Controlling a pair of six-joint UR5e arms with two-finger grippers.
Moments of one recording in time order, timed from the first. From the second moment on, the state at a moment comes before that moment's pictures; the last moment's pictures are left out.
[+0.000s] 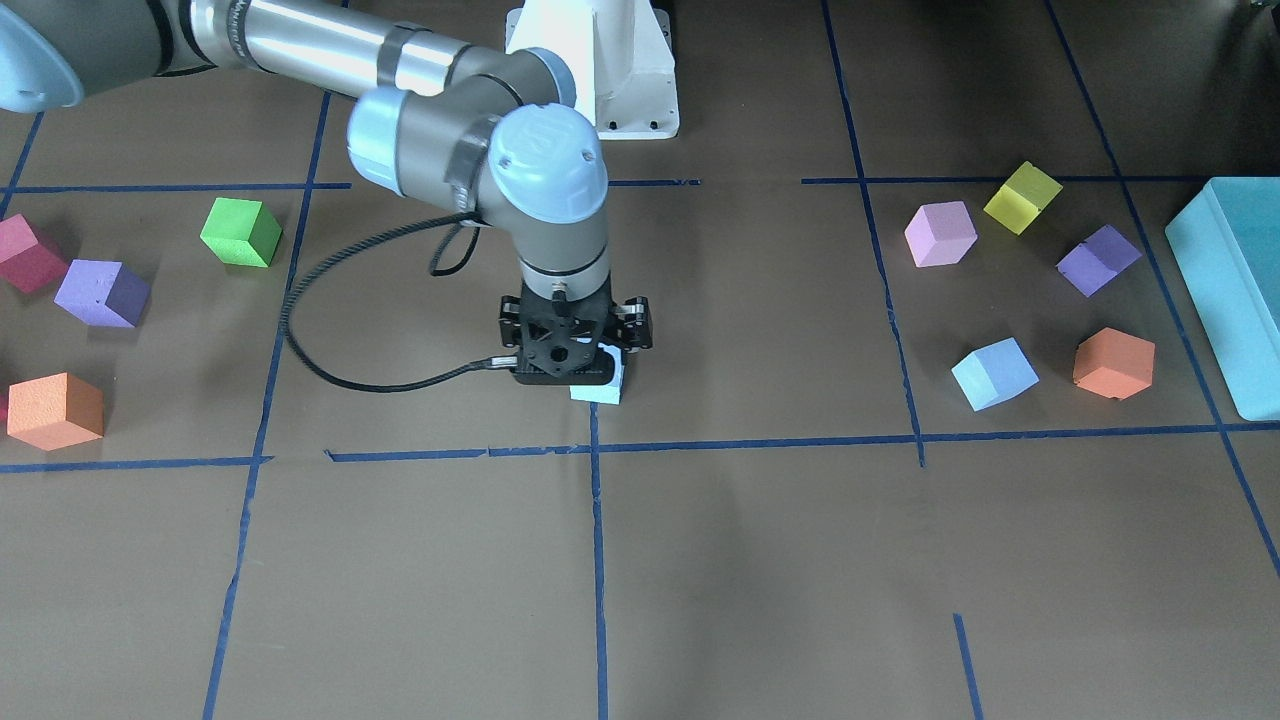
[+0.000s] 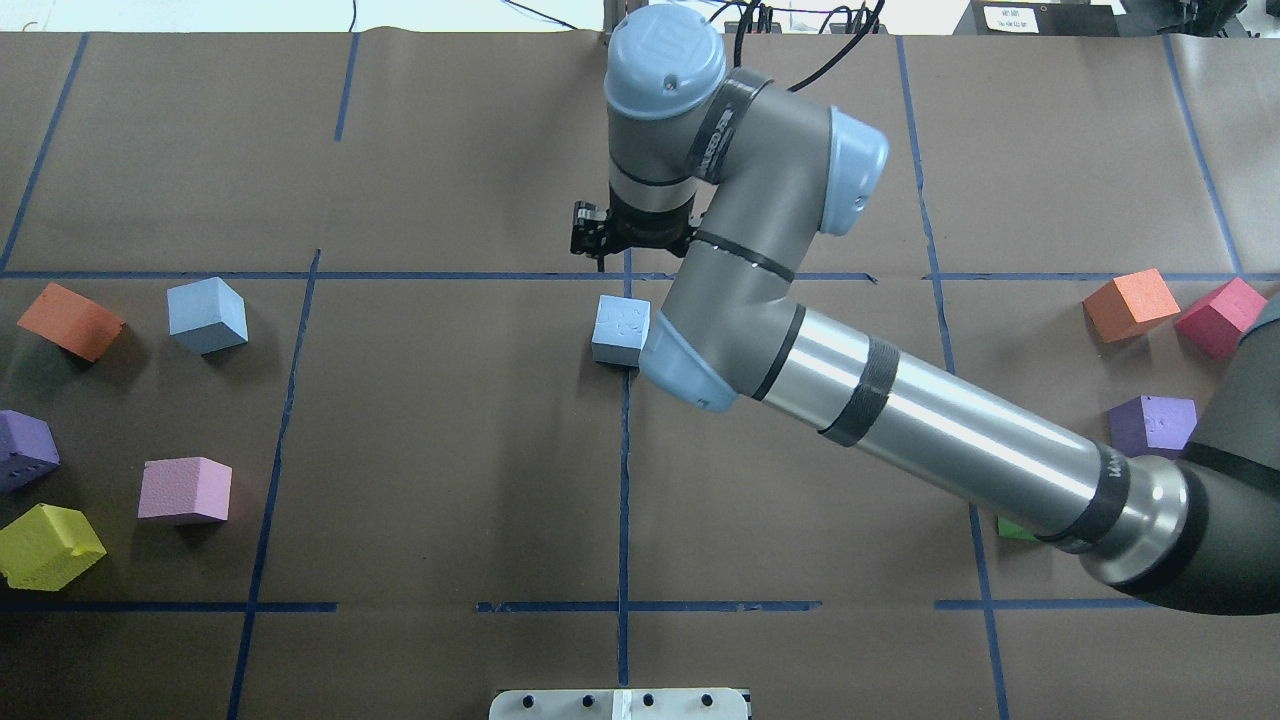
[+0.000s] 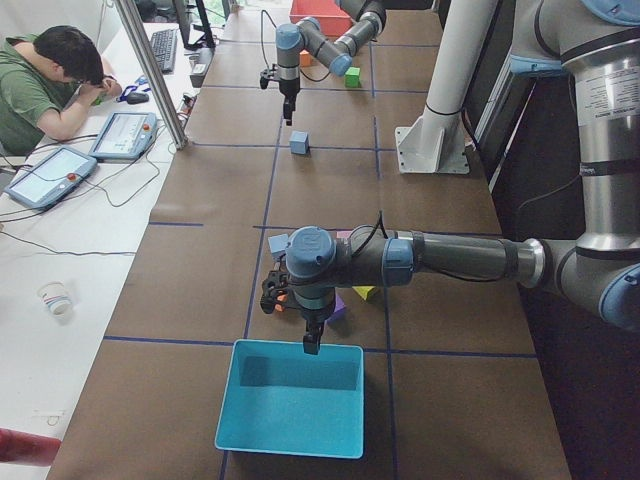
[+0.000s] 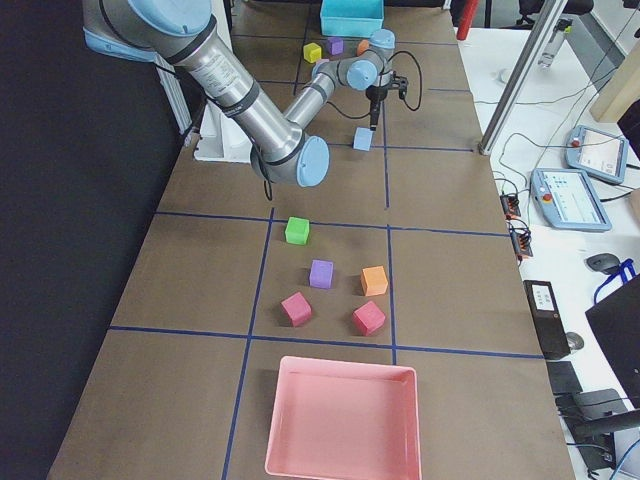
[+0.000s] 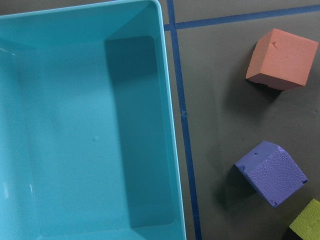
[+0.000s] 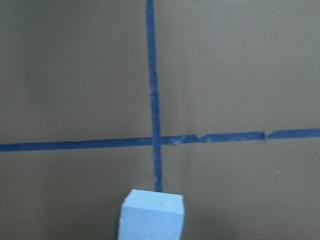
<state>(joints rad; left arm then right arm) -1.58 -1.37 -1.85 -1.46 -2.35 0.19 0.69 -0.64 1.43 -1.66 2.01 1.10</state>
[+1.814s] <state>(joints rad) -1.29 -1.55 -1.80 -1.86 -2.36 -0.54 1.51 -1.69 1.84 -1.75 2.29 -0.47</state>
